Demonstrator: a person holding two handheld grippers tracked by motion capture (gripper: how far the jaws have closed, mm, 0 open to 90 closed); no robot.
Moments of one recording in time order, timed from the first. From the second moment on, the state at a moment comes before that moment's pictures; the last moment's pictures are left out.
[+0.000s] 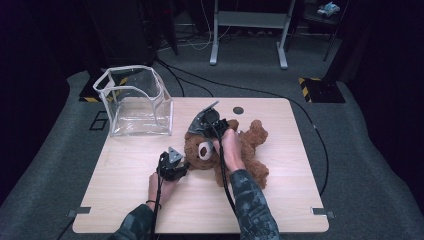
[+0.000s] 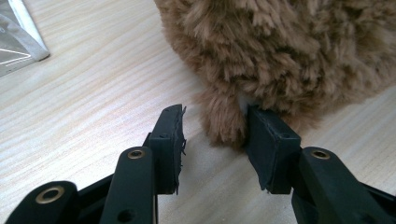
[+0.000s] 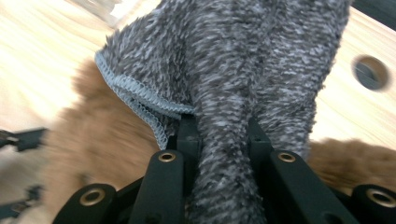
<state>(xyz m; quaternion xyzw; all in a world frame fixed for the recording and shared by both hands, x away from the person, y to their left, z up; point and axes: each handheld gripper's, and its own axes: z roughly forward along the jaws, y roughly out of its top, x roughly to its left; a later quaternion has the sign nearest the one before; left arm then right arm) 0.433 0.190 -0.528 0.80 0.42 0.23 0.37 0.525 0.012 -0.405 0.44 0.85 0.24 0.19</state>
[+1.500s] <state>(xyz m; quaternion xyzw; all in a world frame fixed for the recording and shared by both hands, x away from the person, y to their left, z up) 0.432 0.188 -0.528 0.80 0.41 0.24 0.36 0.518 -0.012 -0.401 0.45 0.84 0.23 0.21</state>
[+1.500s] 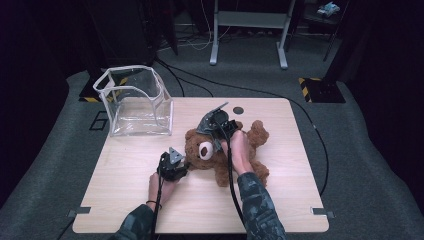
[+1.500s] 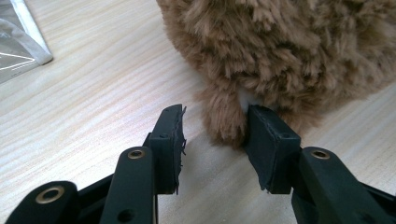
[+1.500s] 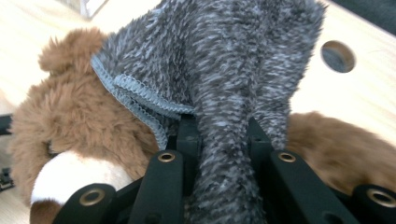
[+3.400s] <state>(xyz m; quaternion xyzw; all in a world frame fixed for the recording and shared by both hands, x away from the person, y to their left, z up) 0.430 0.186 -0.527 0.80 0.41 0.25 0.35 0.499 -0.129 -0.401 0.56 0.75 0.24 0.24</state>
